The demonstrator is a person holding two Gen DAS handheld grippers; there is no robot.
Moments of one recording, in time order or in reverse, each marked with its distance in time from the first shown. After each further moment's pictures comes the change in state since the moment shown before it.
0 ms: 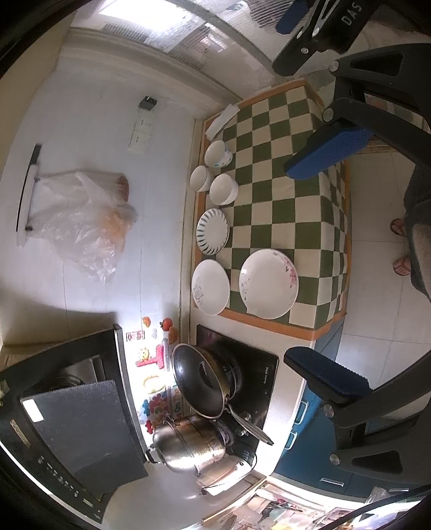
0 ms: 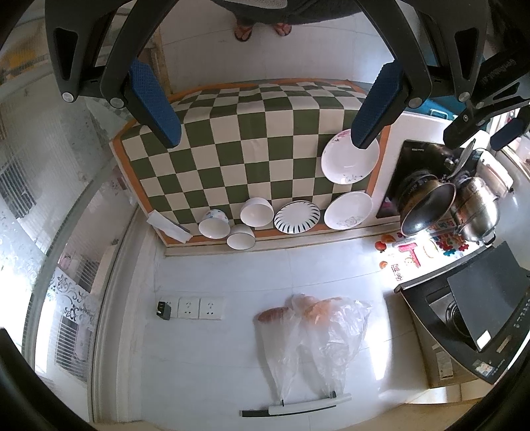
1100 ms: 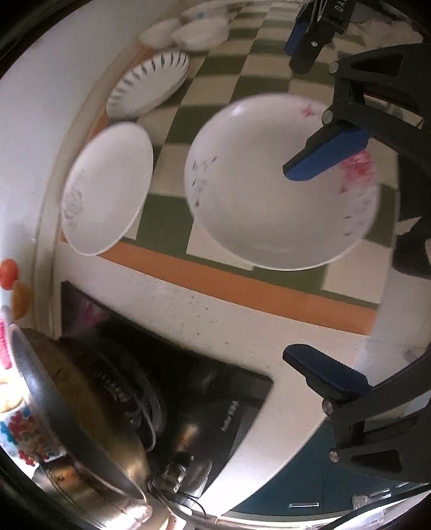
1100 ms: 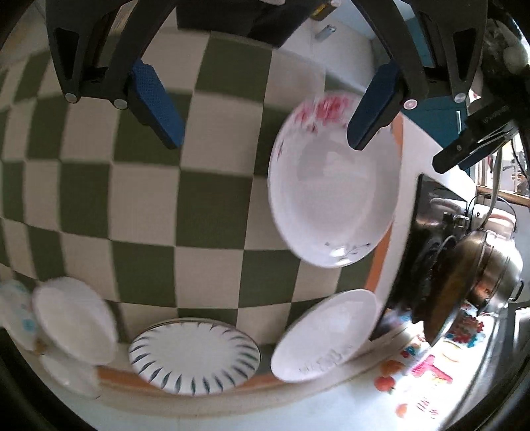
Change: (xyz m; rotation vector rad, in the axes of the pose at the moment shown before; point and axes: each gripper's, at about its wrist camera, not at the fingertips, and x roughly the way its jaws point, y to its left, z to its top) left arm 0.446 0.149 0.002 -0.159 0.550 0.115; right arm 0.544 0.116 -0.014 -0.086 0.697 0.319
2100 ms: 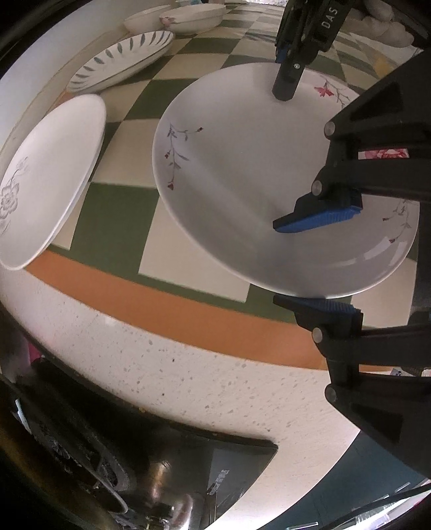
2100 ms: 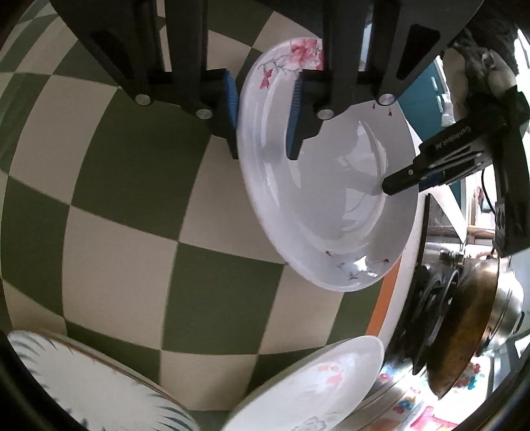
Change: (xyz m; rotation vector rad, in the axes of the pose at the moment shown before) left arm 0.070 -0.001 0.002 -0.002 0.181 -0.101; right arm 0.093 0.018 0.043 -0.101 0.190 0.108
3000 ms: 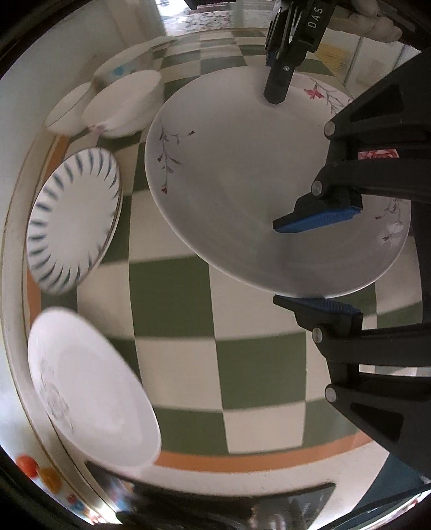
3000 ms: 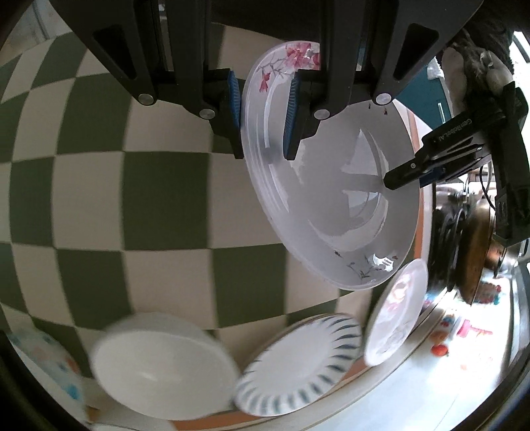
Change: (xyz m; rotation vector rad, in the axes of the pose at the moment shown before) left arm -0.024 -0.175 -0.002 0.338 -0.002 -0.070; right arm -0.112 -0.123 -0.075 0.255 -0.149 -0.035
